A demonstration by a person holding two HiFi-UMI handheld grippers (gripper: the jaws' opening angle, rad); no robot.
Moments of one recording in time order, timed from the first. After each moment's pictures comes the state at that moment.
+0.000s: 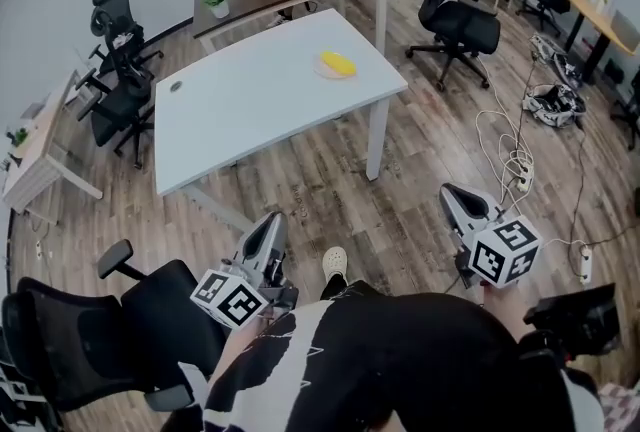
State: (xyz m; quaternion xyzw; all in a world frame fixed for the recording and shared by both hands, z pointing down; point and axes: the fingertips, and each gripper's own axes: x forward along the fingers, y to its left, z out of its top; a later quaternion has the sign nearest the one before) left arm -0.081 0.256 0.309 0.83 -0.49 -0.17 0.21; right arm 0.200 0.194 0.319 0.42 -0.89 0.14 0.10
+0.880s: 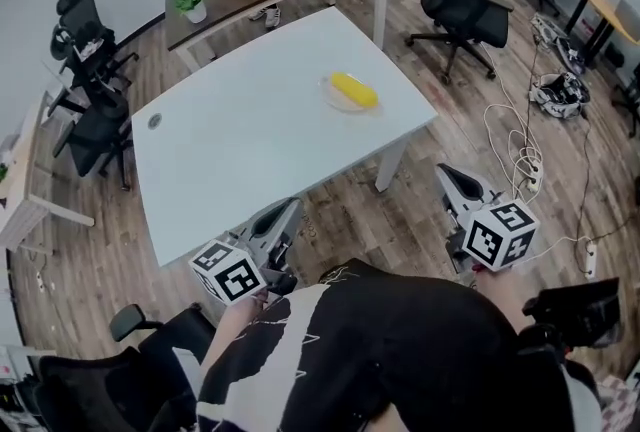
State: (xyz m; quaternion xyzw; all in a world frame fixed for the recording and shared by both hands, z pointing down) left arm -0.145 0.007 0.332 0.87 -0.38 -0.08 0.29; right arm 0.096 -0.038 0.329 0.46 -0.86 0.20 0.08
